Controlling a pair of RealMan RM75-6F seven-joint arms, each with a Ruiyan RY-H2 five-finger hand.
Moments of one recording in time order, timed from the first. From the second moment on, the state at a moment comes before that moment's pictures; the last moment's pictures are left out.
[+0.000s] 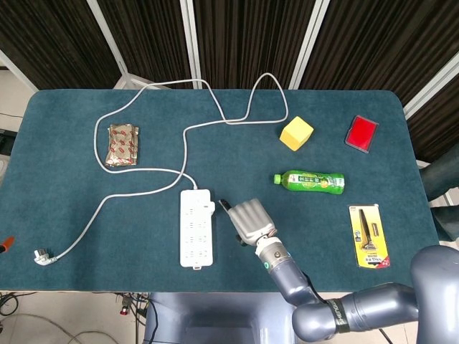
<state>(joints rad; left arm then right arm) -0.04 -1.11 -0.14 -1.55 1.33 1.52 -0.02 1.10 -1.50 0.22 -2.03 -0.41 1.23 -0.96</state>
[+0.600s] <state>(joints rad) -0.04 -1.11 -0.14 -1.55 1.33 1.52 -0.03 1.19 -1.60 0.24 -1.97 -0.32 1.22 -0.99</state>
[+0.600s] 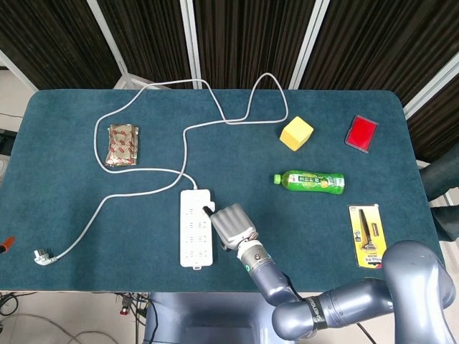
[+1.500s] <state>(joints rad) -0.04 -1.11 -0.14 -1.55 1.33 1.52 -0.02 1.25 -1.67 0.26 -1.86 -0.24 1.21 -1.00</state>
